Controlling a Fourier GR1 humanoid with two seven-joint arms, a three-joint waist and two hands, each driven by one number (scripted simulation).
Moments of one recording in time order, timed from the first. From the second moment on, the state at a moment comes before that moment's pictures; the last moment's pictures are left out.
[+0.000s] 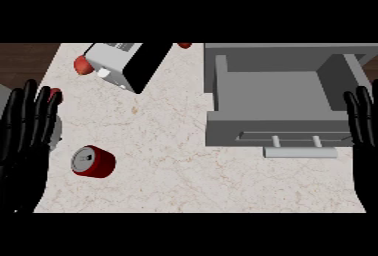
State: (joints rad) left arm 0.01 0.09 -0.02 -2.10 -0.01 -0.01 -0.03; right arm 0.01 -0.10 -0.02 -2.10 -0.02 -0.03 -0.03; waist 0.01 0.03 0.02
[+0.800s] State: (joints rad) left arm 0.22 0.42 0.09 -2.09 0.47 -0.51 0.10; right arm 0.11 -0.11 -0.03 -2.08 0.00 -0.04 0.17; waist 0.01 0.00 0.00
